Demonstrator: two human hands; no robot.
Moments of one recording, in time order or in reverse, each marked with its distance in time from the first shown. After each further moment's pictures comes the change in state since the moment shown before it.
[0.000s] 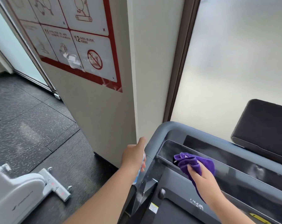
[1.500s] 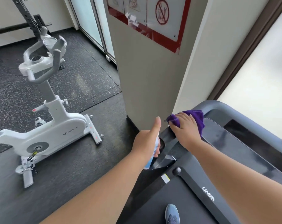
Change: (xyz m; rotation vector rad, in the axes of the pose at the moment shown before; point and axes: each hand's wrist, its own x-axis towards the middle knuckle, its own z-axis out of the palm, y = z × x) left_hand -0.103 -0.070 -0.050 -0.202 0.152 -0.023; right_hand 0.056 -0.039 0.141 -0.750 -0.307 -0.577
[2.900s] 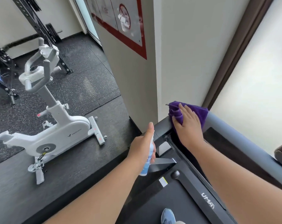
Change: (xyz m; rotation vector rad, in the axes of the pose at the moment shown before) left_hand 0.029 0.019 0.116 0.024 0.114 -0.111; right_hand 0.037 0.113 -0.058 0.161 0.052 0.046
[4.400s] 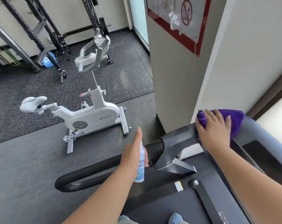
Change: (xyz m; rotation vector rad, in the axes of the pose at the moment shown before) left_hand -0.058 -0.059 -0.097 -0.201 0.374 -0.124; right_hand 0.000 -0.031 0.032 -0.281 -0.065 -0.103
